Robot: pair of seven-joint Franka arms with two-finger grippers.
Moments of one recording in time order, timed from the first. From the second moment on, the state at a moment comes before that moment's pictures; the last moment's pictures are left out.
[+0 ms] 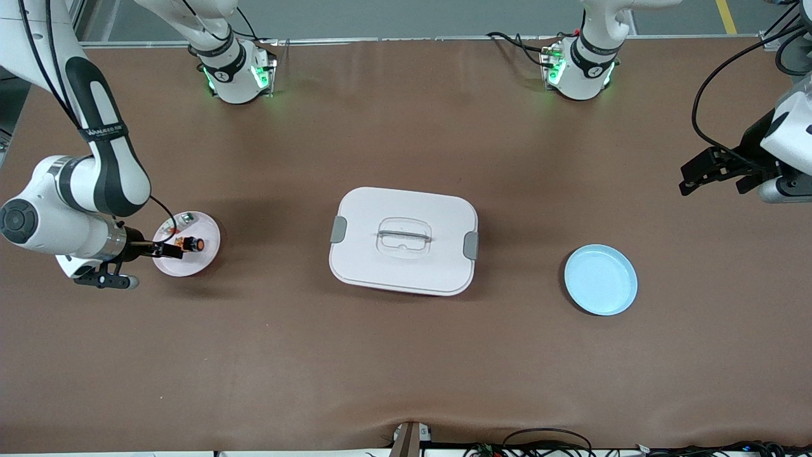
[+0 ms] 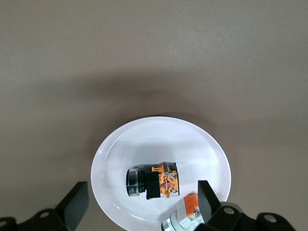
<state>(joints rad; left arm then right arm) -0.08 0.03 0.01 -1.57 -0.01 1.66 -0.10 -0.19 0.40 0.06 -1.93 0.01 2.19 -0.03</state>
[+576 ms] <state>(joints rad) -0.08 0.03 0.01 -1.57 -0.01 1.66 -0.10 -0.19 0.43 0.07 -2.09 0.01 2.43 -0.05</state>
